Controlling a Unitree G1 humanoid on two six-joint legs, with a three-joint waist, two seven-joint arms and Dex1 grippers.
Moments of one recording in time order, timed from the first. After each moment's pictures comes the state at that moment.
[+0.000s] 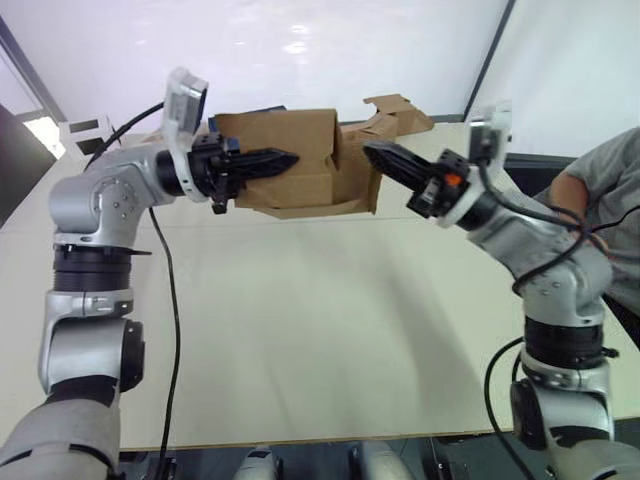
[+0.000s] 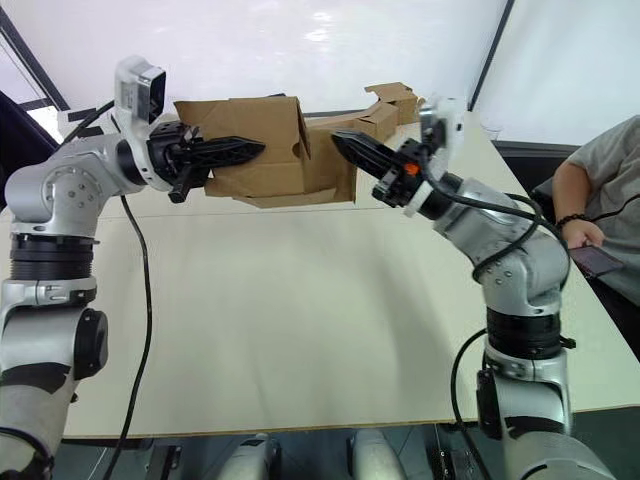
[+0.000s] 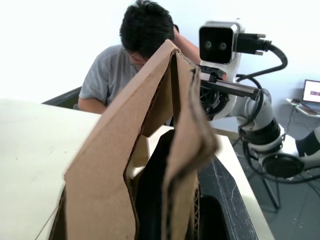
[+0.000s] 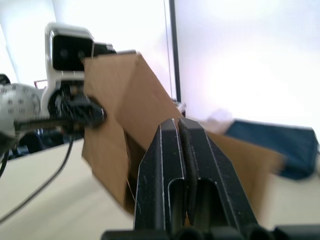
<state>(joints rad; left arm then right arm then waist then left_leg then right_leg) -1.06 0.61 0.10 0.28 -0.66 0.75 -1.32 -0.68 -0.56 -0.17 -0.27 0.81 0.70 0.65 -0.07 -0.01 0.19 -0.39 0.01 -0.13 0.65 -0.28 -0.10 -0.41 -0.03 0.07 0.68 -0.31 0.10</state>
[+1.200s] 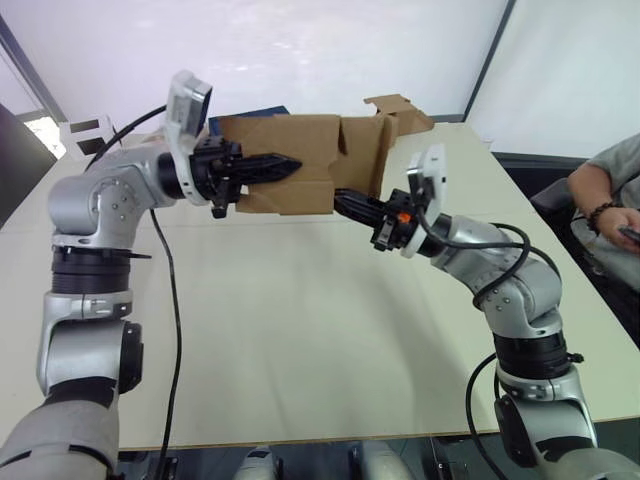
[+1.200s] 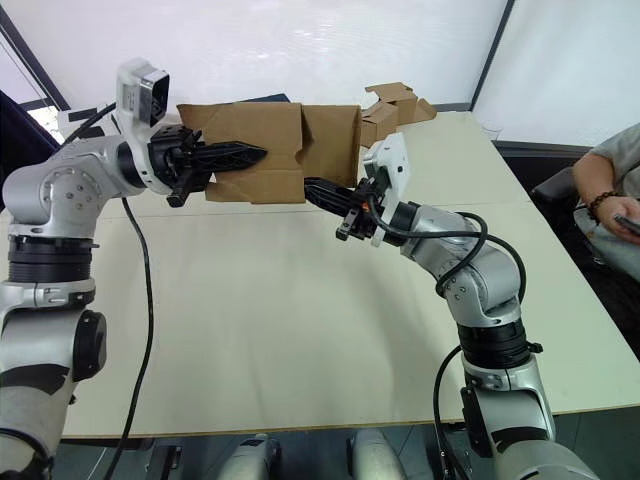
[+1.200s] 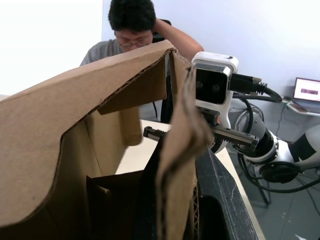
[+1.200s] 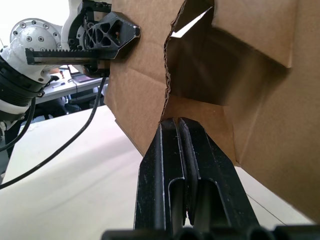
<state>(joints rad) -1.05 0.62 0.10 0.23 -0.69 0.80 -1.31 -0.69 -0.41 0.00 -0.24 0.67 0.64 0.71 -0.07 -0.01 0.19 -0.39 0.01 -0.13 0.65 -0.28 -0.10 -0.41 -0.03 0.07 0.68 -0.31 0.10</state>
